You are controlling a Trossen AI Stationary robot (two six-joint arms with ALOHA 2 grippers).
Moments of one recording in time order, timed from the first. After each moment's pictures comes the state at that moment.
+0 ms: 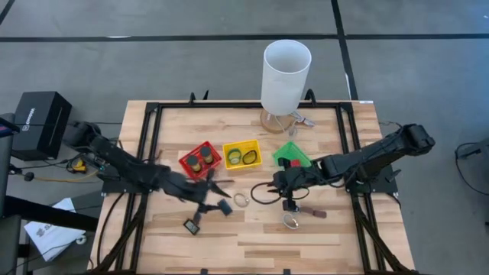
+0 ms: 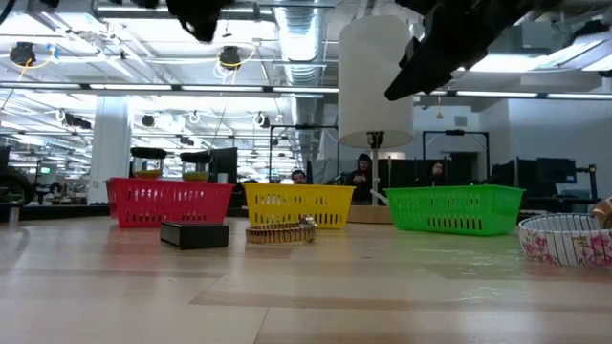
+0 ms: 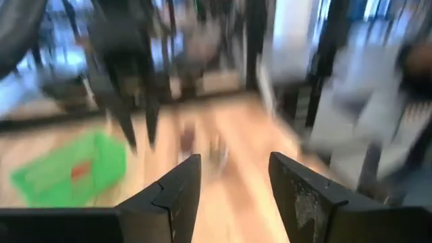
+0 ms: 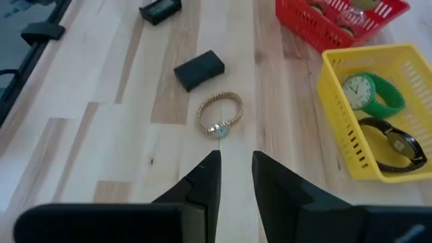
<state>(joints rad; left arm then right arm) -0.43 1.27 0.60 0.47 -0.22 0.02 0.28 1.39 0.87 -0.21 0.17 0.15</state>
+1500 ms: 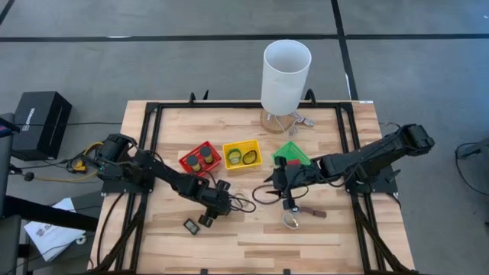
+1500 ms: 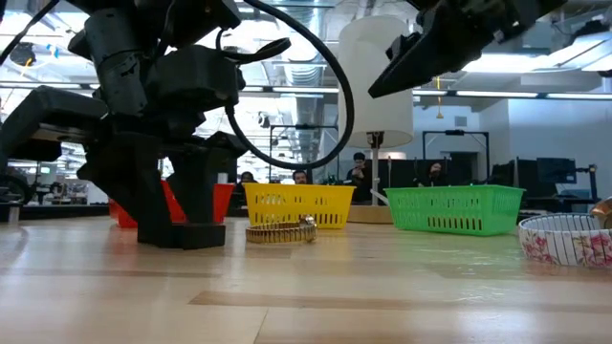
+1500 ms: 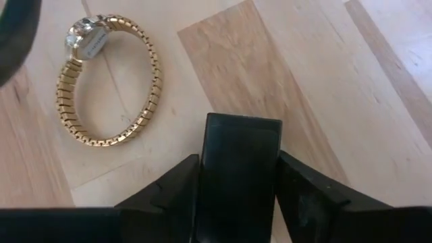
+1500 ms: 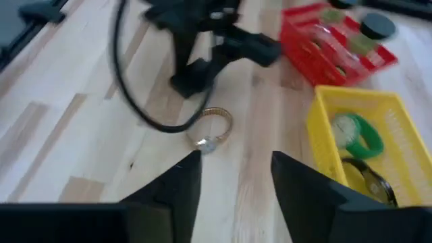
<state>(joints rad) -0.33 1.75 0.85 -0.17 -0.04 0.13 0.27 1.40 0.85 -0.12 0.16 -0.05</state>
